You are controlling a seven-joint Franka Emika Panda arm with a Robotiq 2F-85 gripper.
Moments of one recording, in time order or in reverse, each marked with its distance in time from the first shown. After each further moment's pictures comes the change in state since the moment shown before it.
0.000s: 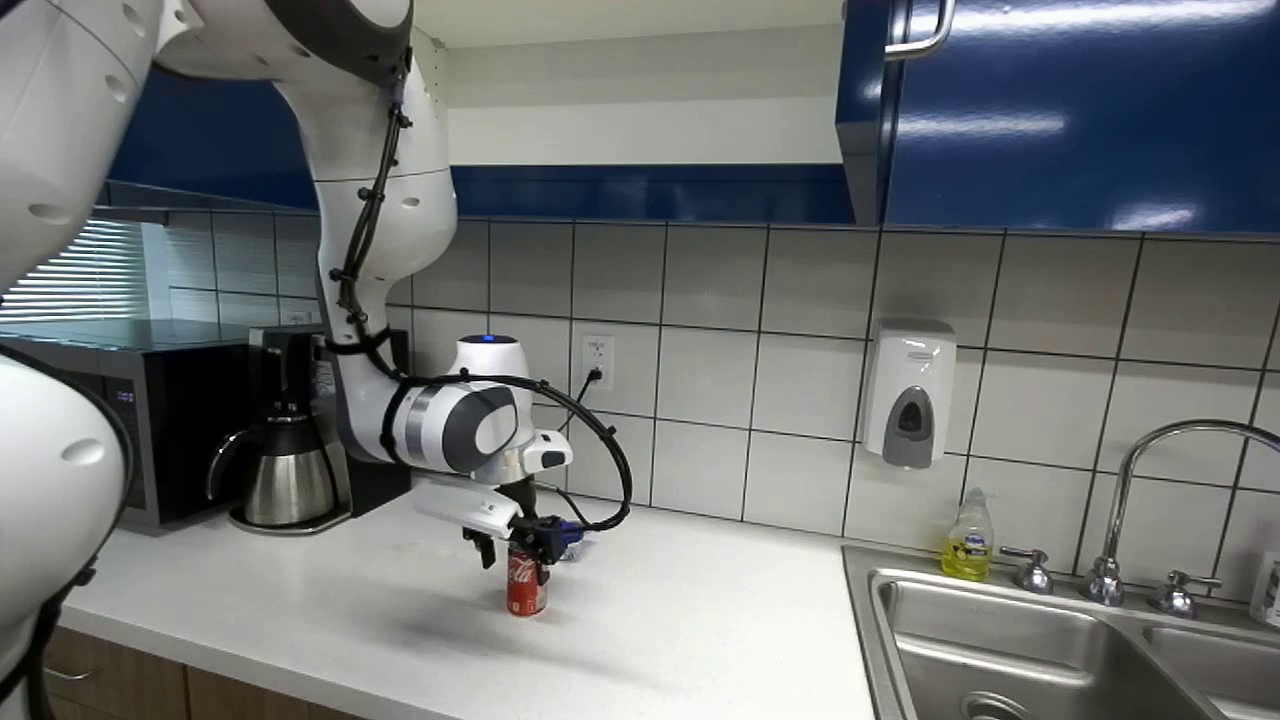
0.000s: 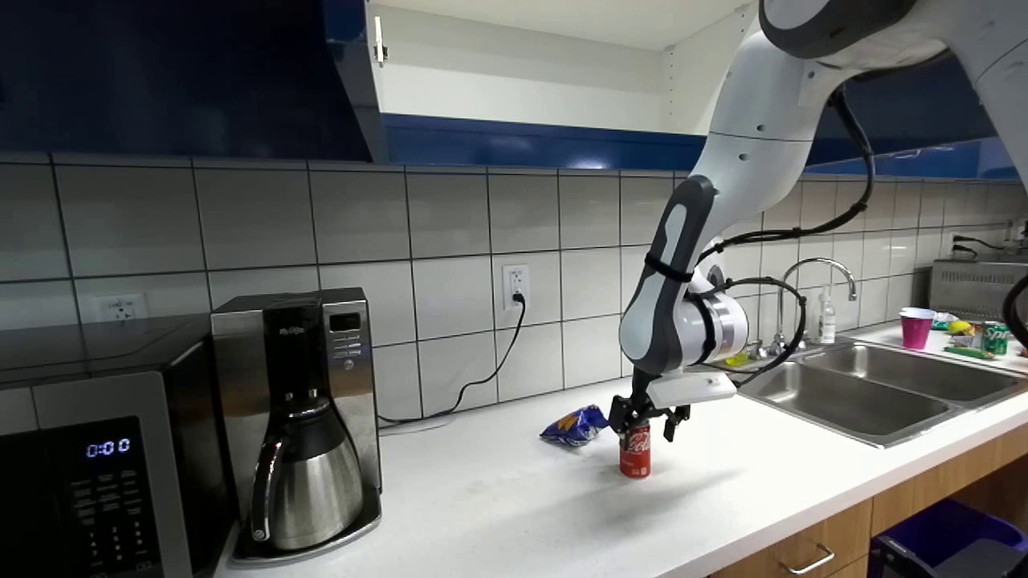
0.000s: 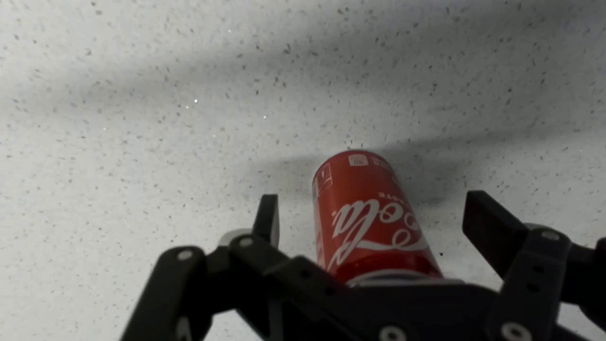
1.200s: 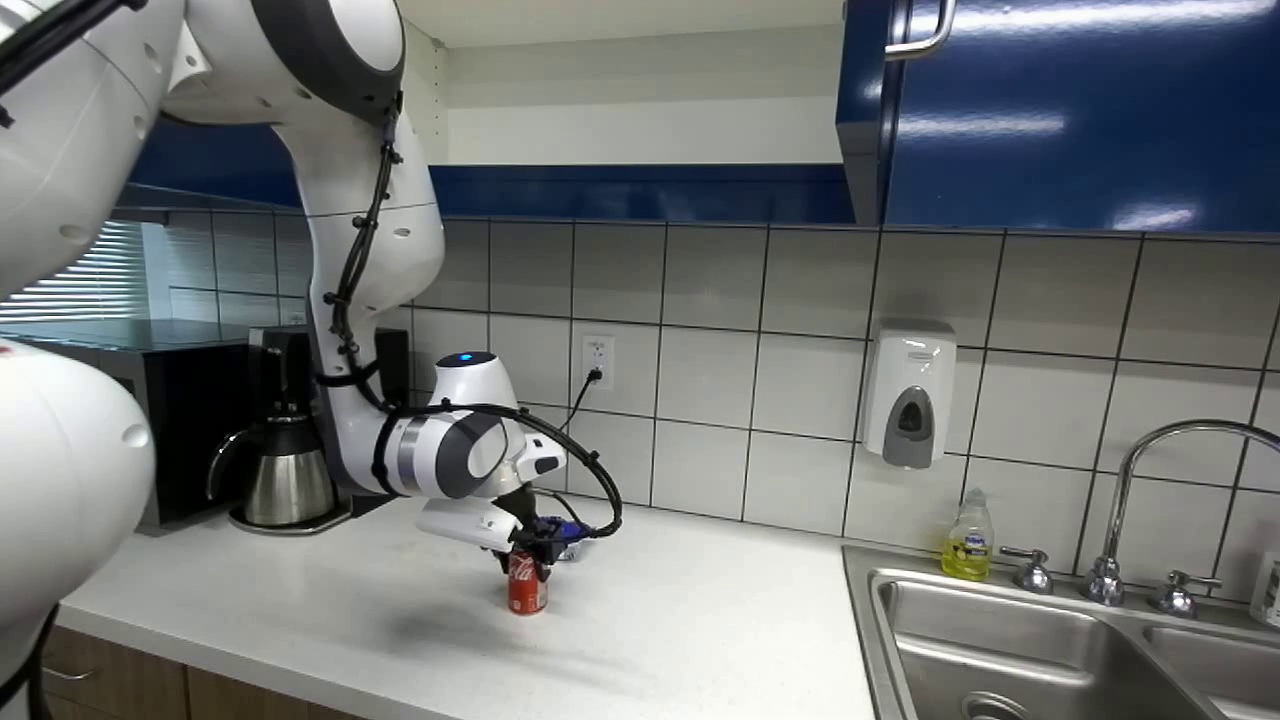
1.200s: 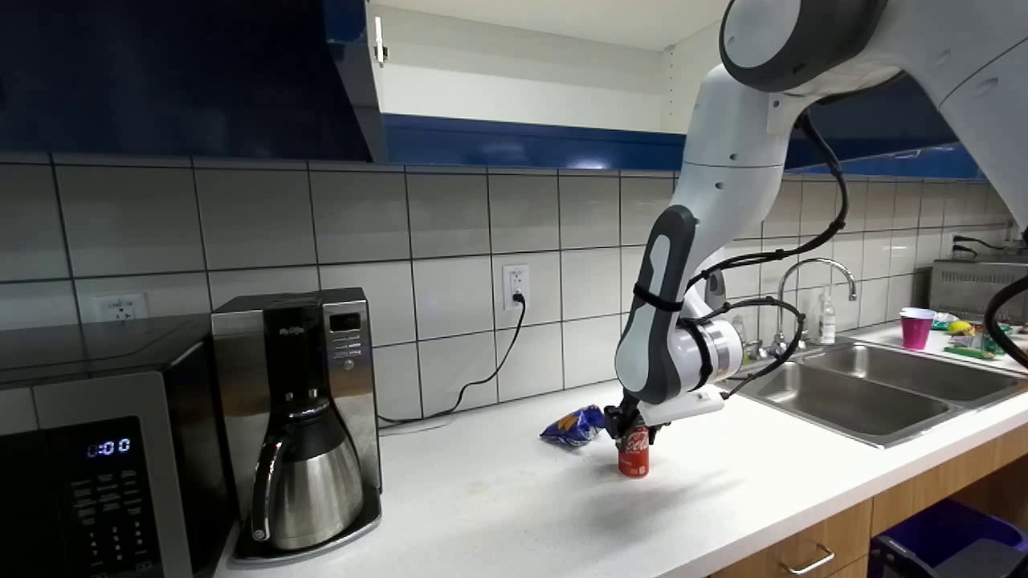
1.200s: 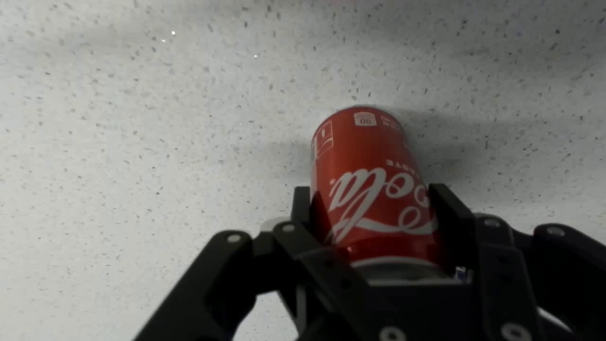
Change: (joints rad) arm 0.163 0.098 -0.133 0.022 0.003 0.198 0.035
